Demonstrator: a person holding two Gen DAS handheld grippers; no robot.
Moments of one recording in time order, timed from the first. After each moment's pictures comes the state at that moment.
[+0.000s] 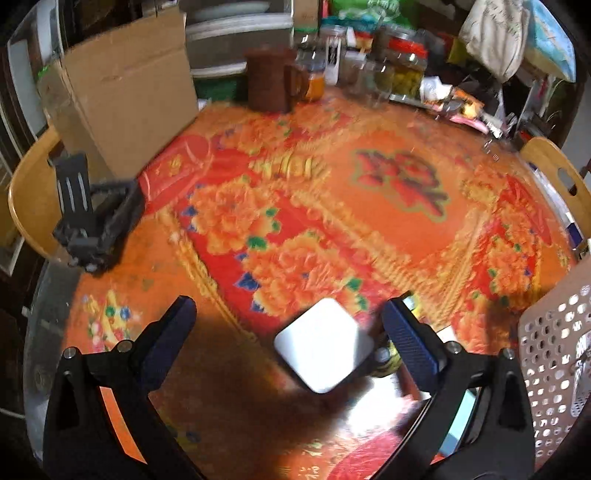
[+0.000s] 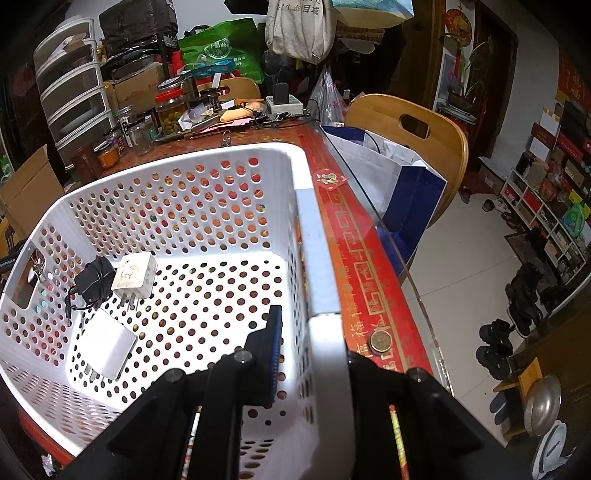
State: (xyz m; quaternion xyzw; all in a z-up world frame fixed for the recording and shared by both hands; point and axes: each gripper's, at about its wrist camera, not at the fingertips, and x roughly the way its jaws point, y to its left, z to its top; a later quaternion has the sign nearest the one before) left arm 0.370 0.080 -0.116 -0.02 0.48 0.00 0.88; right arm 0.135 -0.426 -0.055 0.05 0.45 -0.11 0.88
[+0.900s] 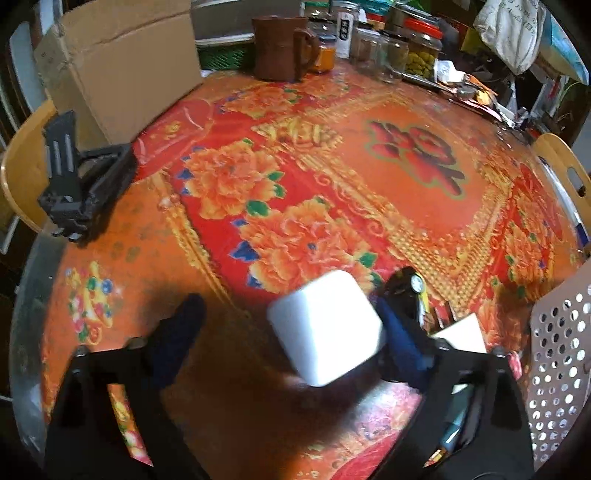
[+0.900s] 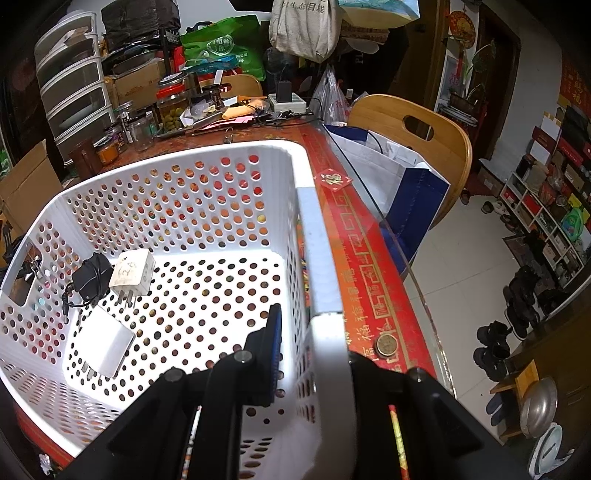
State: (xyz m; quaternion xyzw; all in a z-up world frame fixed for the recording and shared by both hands) left arm 0.375 0.080 -0.141 -0.04 0.51 0.00 0.86; right arm 0.137 -0.425 -0.056 0.04 0.46 -0.11 0.88
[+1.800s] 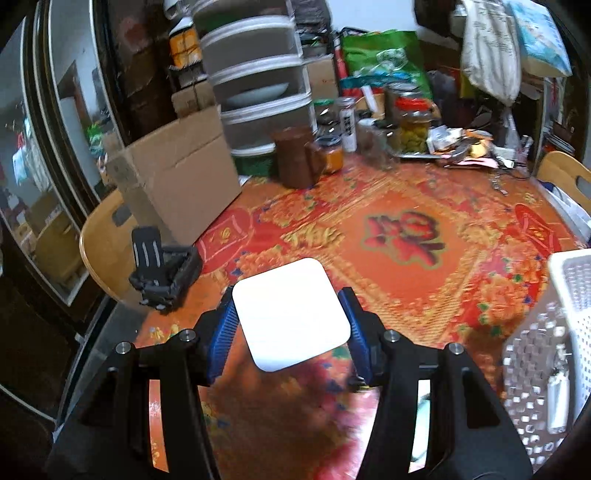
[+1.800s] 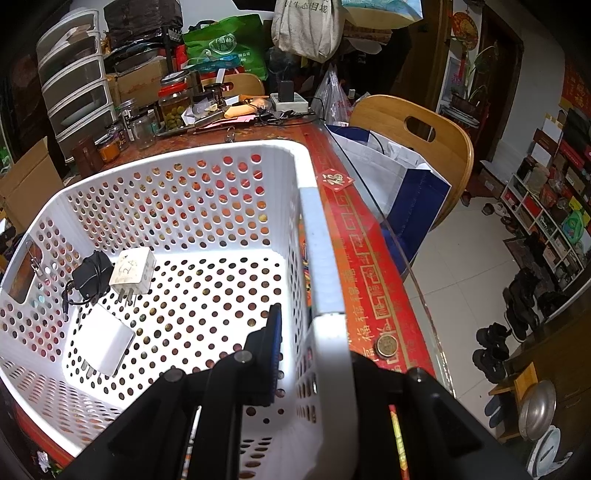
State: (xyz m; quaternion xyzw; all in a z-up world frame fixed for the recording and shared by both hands) left arm 0.320 0.031 -0.032 0.06 0.35 0.09 0.93; right arm 0.139 -0.421 -0.056 0.04 0.46 -0.10 0.88
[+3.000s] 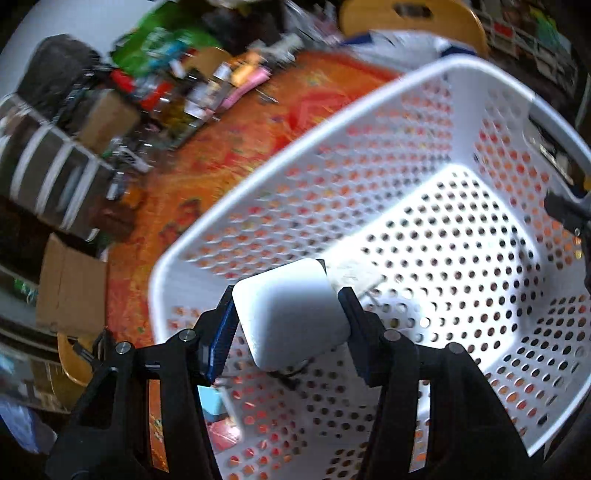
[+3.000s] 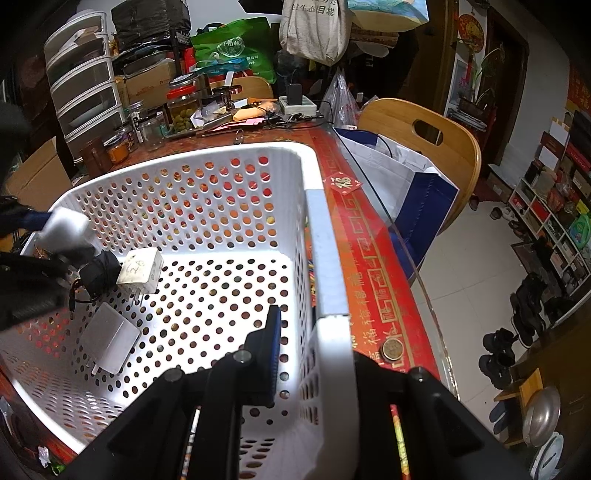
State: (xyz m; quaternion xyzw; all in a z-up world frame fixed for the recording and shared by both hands) left arm 0.276 -0.288 -0.047 0.33 0.48 -0.13 0.81; right arm 0.138 -0.423 -0.054 0.04 0.45 -0.08 0.89
